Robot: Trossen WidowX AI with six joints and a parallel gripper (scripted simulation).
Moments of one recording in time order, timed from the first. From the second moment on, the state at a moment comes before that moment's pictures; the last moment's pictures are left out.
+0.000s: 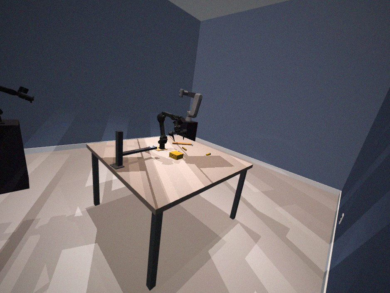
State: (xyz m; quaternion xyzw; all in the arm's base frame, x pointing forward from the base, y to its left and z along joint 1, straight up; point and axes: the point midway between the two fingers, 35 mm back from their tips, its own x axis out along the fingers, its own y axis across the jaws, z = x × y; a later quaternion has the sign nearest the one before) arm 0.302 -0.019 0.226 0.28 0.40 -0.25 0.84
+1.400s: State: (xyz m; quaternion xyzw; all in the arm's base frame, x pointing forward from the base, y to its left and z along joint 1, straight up) arm 0.192 0.076 0.070 0.40 0.58 -0.40 0.59
